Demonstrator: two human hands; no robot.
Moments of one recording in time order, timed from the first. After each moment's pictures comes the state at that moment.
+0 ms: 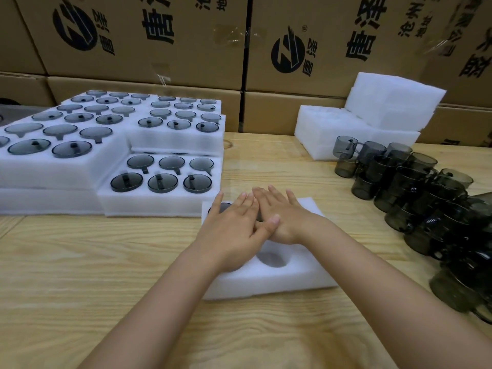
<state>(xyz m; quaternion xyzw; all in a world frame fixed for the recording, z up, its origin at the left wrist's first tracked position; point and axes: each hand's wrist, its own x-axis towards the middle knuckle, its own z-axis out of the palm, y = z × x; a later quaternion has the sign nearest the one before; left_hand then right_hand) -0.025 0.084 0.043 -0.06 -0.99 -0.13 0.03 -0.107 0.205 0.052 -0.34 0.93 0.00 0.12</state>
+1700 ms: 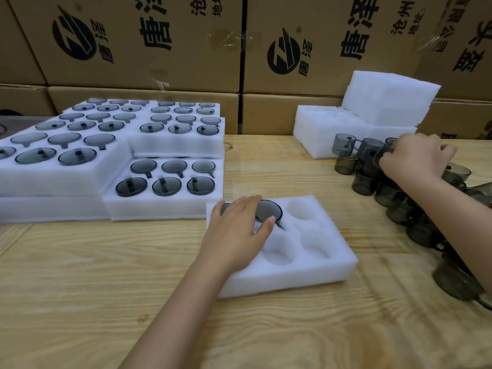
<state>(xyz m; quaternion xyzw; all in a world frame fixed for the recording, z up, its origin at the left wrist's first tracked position) -0.021 0.085 0.032 -0.03 -0.96 -0.22 0.16 -0.174 0.345 0.129 0.12 0.96 -0.01 -0.25</state>
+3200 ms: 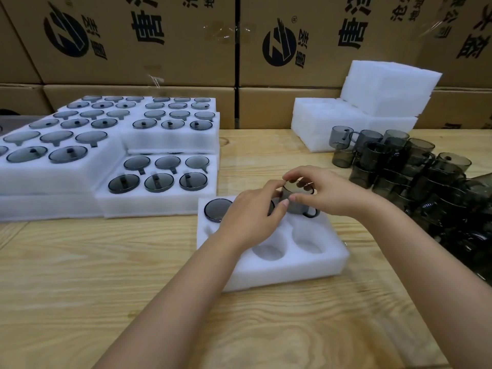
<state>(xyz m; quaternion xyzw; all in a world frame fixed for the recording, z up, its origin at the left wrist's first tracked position) -0.056 0.114 0.039 -0.09 -0.93 -0.32 0.15 -0.123 0.279 0.087 -0.32 0.90 -0.28 0.03</state>
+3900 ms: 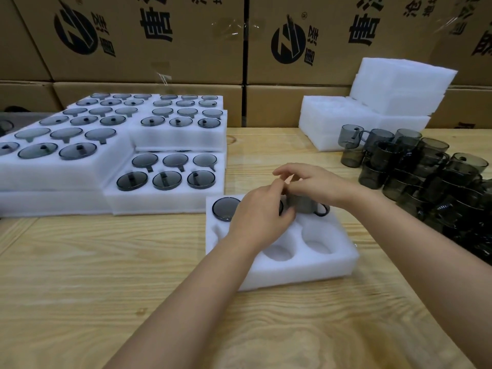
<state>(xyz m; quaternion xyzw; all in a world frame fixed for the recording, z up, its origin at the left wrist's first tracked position) -0.056 0.120 0.039 -0.05 -0.93 -0.28 0.21 -0.138 0.246 0.086 -0.32 0.87 -0.35 0.14</state>
